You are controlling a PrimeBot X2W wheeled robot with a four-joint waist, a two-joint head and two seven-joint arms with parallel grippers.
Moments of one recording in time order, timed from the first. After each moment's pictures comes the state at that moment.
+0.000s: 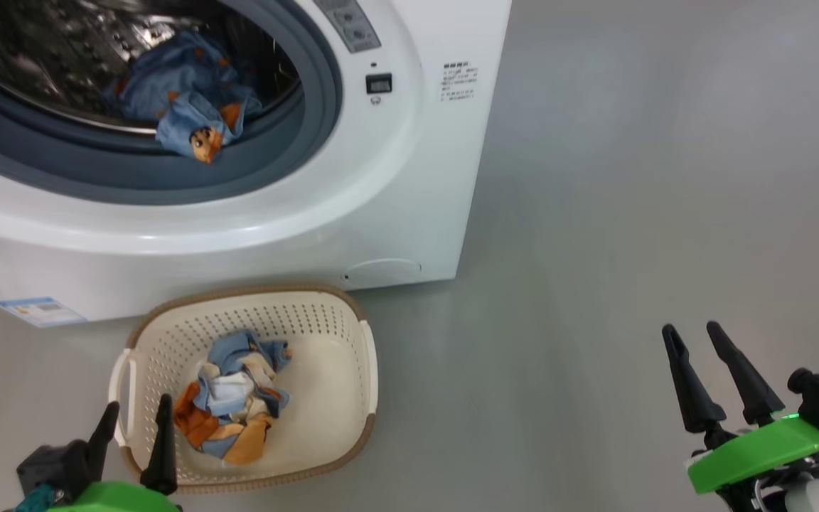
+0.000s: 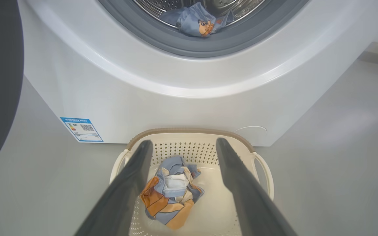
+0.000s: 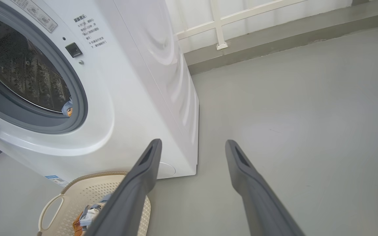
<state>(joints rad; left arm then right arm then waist) -0.12 0.09 0.06 0.45 -0.25 -0.13 -0.26 -0.11 -0.28 0.17 0.28 0.61 0.13 -0.25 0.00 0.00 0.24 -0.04</state>
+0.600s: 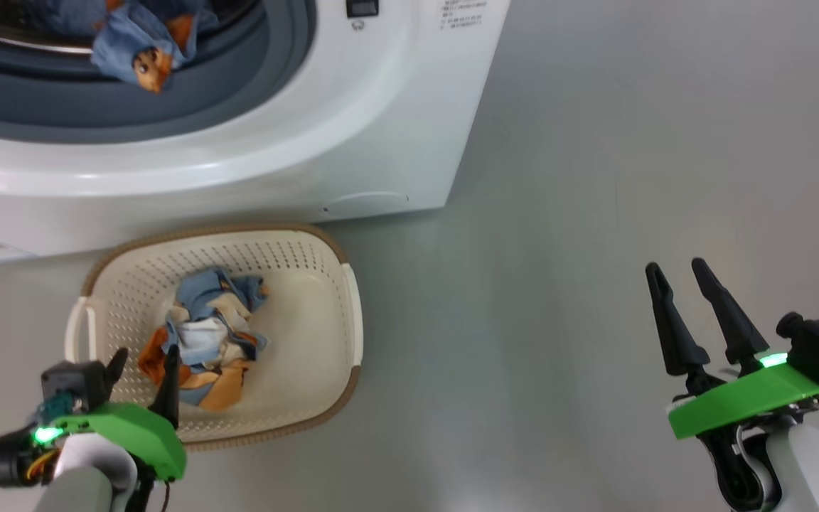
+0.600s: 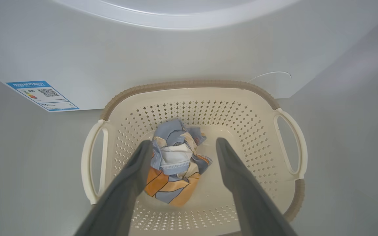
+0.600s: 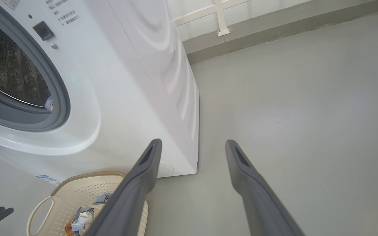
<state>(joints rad) -0.43 0.15 -0.09 0.82 -0.26 -0.13 -0.26 -0.24 -0.24 0.18 0.27 0.58 0.13 -0.25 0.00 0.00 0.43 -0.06</state>
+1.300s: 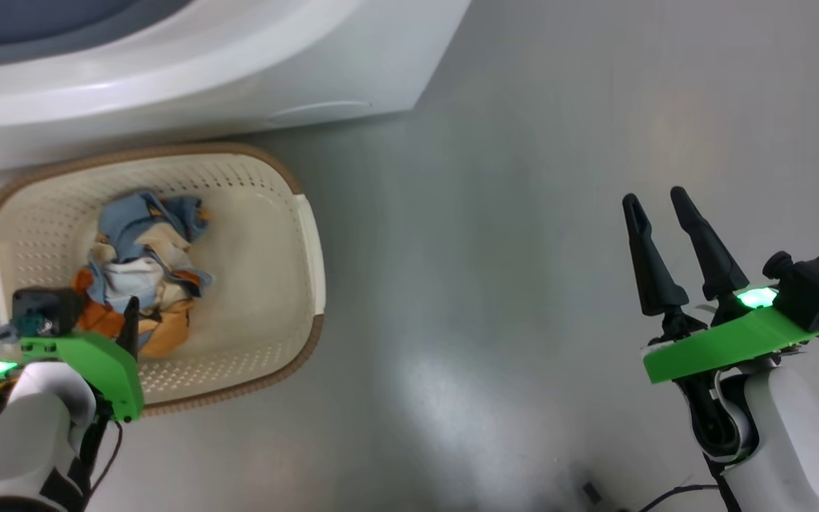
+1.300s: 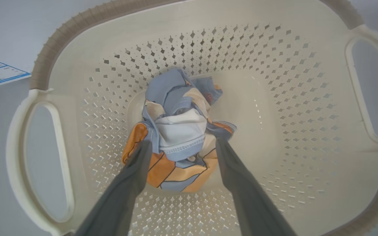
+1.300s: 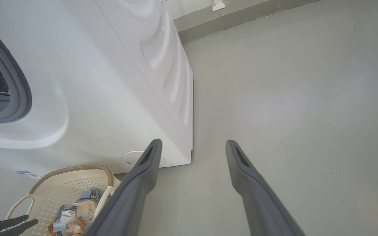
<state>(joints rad) -0.74 0.24 -0.30 1.16 -0.31 -0.13 -0.26 -0.36 -0.20 0.20 0.24 0.57 0.13 -0.25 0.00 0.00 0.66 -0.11</state>
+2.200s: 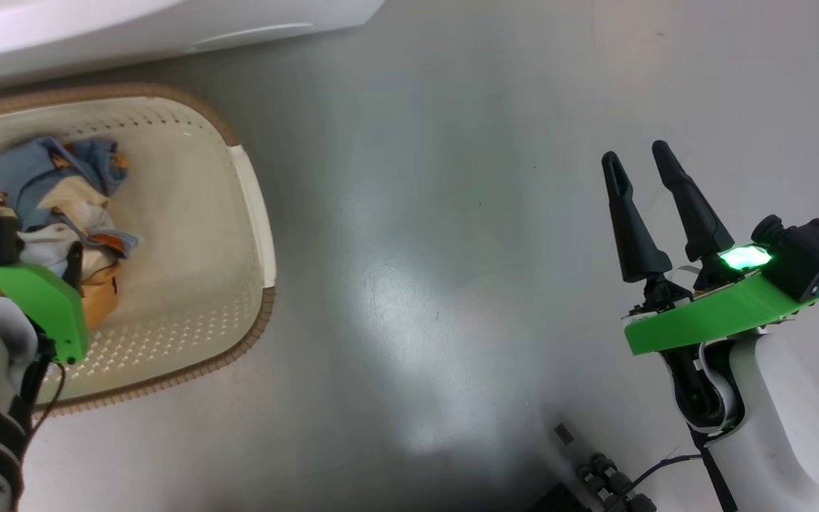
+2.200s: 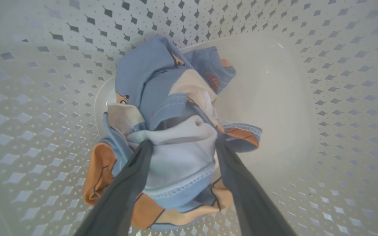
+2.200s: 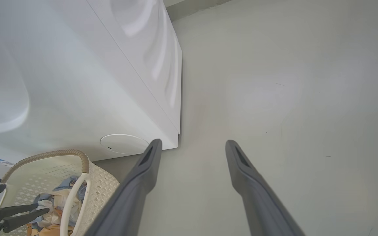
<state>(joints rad) -0.94 0.31 -0.47 1.28 -0.40 -0.13 -0.18 -0.44 -0.17 0.23 0.21 0.56 0.13 -0.25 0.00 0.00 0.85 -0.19</state>
